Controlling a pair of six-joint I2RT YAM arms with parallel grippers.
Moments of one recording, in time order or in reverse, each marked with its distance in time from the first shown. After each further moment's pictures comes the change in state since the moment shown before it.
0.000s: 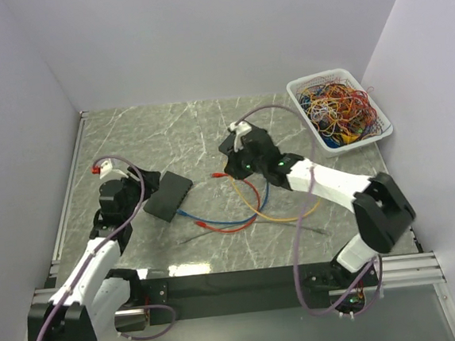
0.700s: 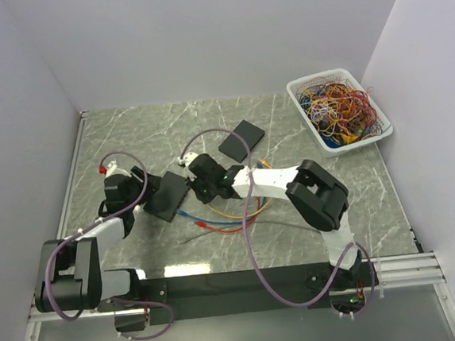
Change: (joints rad) left arm 0.110 0.414 0.003 0.215 0.126 -0.028; right arm 0.254 0.468 0.331 -0.146 0.164 -0.098
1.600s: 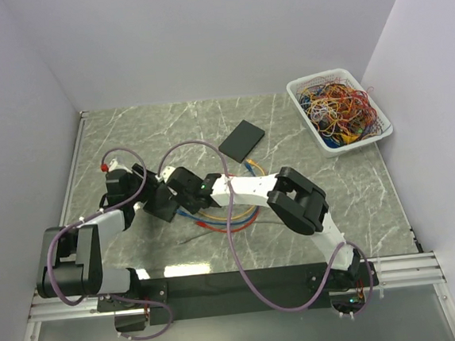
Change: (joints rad) left arm 0.004 0.093 0.062 -0.033 0.051 -0.085; right arm 0.127 0.157 0.219 -0.176 0.116 -0.086
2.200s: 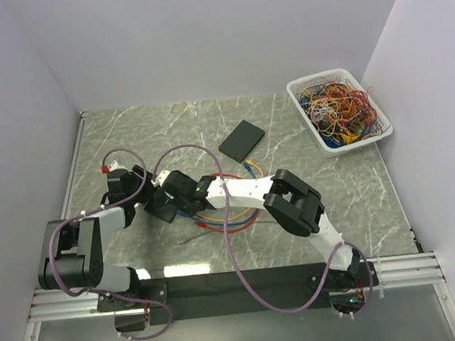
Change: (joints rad) left arm 0.004 0.058 0.017 -0.014 -0.016 -0.018; right arm 0.031 0.033 0.058 -0.059 0.022 -0.017
